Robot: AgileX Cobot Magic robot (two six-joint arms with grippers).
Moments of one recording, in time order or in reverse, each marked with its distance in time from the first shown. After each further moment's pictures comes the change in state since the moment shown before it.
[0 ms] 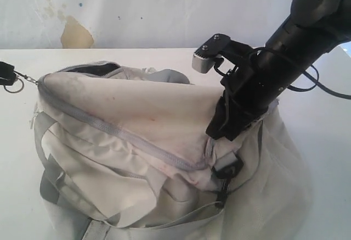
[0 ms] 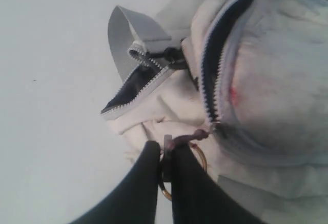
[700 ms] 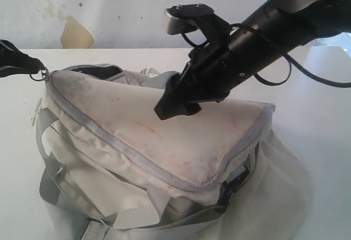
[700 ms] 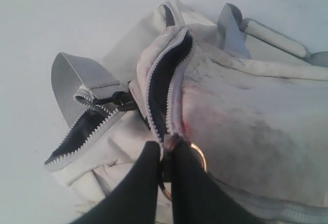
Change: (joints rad) left arm 0.007 0.053 0.002 -0.349 0.004 0.293; right arm 0.140 -0.045 -0.031 0.148 -0.175 0.258
